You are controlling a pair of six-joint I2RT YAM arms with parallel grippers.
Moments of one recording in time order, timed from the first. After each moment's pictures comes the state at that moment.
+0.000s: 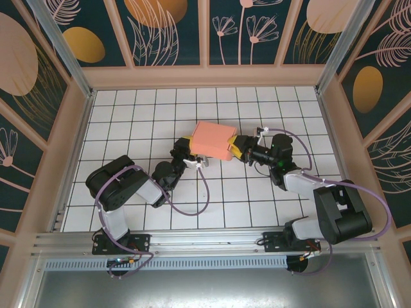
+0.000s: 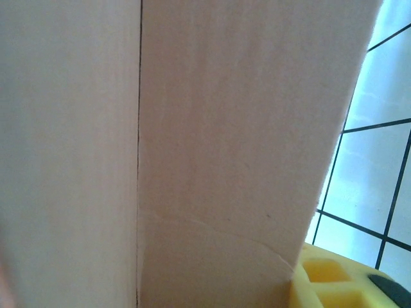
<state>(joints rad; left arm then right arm) -0.77 1.85 0.43 1.52 -0.30 1.30 0.32 1.35 0.47 0.72 -0.79 1.40</state>
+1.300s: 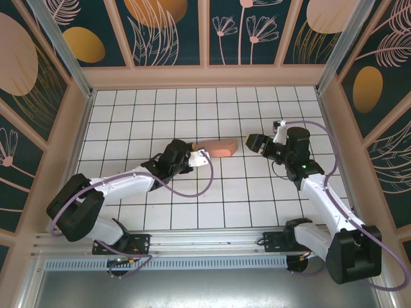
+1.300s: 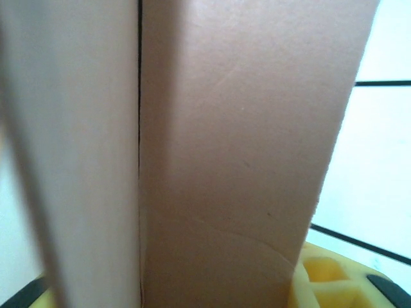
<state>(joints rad) -0.77 1.46 0.76 0.06 -0.16 0.78 0.20 1.01 0.65 -0.11 -0.50 0.58</state>
